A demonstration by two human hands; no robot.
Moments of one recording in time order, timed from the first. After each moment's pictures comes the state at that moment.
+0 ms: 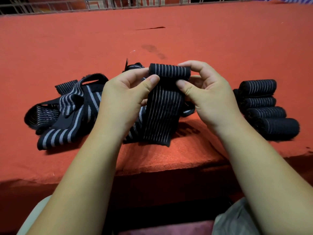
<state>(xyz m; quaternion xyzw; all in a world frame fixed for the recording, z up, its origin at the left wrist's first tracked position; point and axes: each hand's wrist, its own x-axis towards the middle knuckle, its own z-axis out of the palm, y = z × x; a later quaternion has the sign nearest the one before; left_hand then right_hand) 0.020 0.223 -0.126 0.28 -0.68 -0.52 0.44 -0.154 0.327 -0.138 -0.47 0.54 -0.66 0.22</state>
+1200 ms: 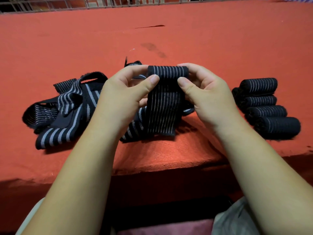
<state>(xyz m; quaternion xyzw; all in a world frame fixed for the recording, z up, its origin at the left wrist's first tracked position) 0.021 0.220 -0.125 0.27 -0.66 -0.57 0.41 -0.156 0.321 -0.146 -0.46 0.55 -0.66 0.19</state>
